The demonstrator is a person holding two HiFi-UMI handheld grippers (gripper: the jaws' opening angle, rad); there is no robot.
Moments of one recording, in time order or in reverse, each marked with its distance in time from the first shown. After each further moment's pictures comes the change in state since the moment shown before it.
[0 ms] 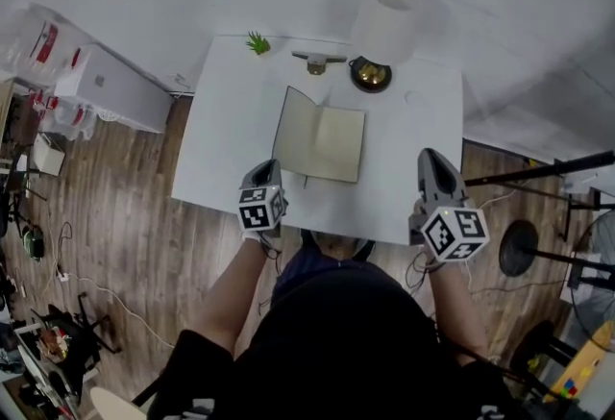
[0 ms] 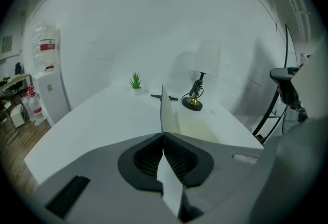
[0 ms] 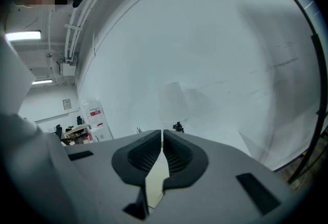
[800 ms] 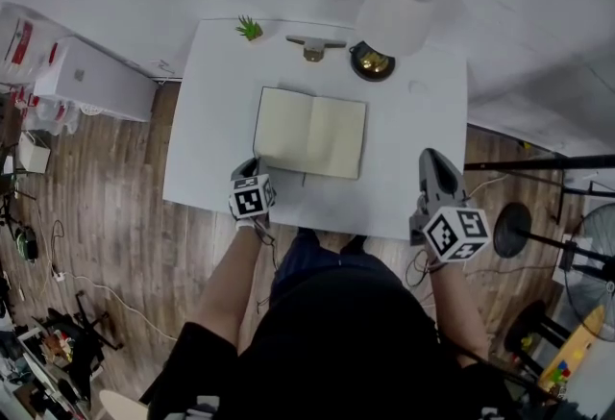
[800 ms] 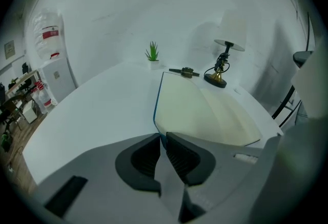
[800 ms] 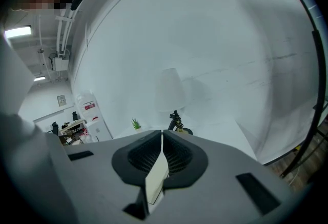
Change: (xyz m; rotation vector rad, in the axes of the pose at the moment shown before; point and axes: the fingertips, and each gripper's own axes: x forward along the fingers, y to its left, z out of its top) left arm 0.061 0.085 -0.068 -0.029 0.201 0.114; right arm 0.034 0.001 -0.034 0.021 0.104 -0.058
